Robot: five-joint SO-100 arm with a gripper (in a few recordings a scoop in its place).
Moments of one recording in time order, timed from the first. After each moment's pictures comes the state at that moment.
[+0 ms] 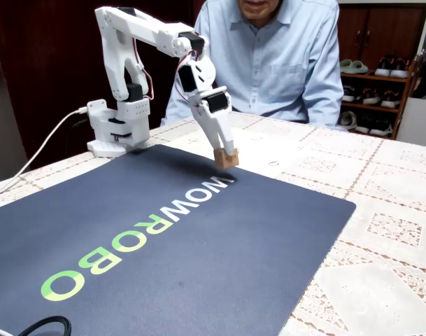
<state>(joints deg) -0.8 103.3 115.8 53.4 21.5</state>
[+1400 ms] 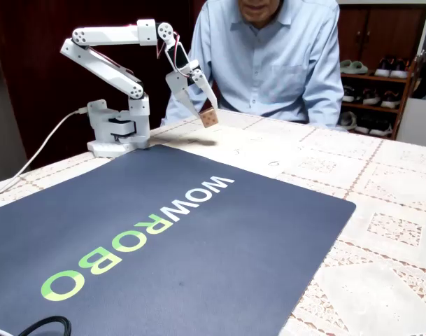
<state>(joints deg) -46.1 148.4 141.7 71.7 -4.3</state>
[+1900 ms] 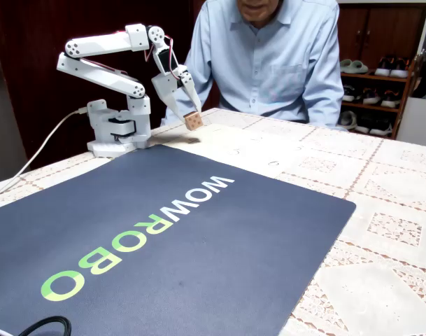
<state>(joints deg) -52.2 152.6 147.1 76.2 -10.5</state>
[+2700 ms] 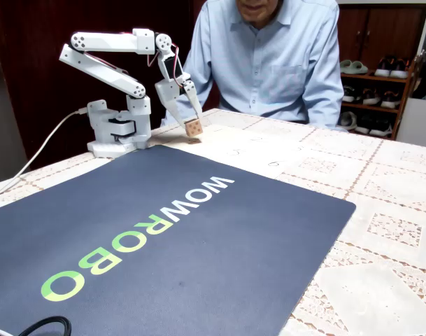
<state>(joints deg) -53.2 147.0 148.2 70.6 -5.4</state>
